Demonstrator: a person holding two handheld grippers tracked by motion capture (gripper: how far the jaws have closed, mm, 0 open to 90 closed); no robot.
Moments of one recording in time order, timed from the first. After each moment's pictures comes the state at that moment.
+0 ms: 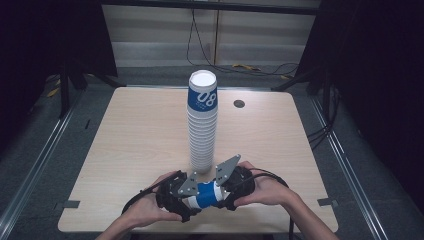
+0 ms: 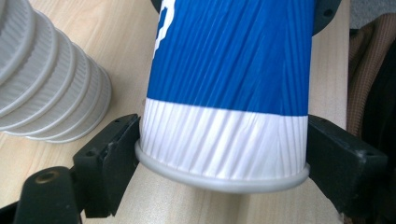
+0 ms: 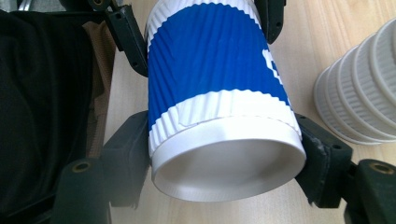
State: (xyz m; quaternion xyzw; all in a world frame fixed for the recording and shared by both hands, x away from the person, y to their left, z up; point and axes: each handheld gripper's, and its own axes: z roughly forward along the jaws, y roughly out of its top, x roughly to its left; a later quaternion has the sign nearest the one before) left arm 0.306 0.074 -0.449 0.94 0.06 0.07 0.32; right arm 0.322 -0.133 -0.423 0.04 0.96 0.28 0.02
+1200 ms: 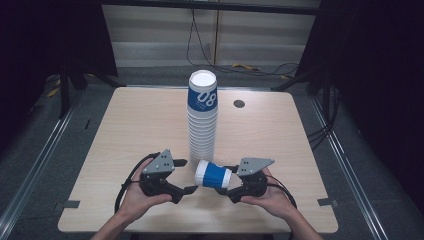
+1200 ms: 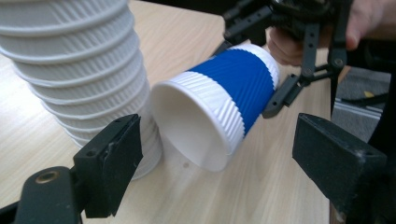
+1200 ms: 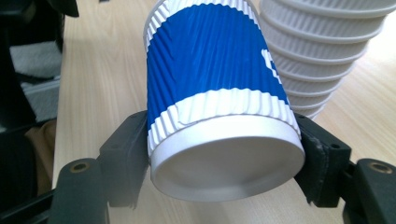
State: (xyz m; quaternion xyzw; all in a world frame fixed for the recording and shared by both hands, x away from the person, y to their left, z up) left arm 0.322 0.117 -0.411 0.84 0.16 0.07 0.51; right arm 0.315 -0.175 -0.446 0.20 0.86 0.46 0.11
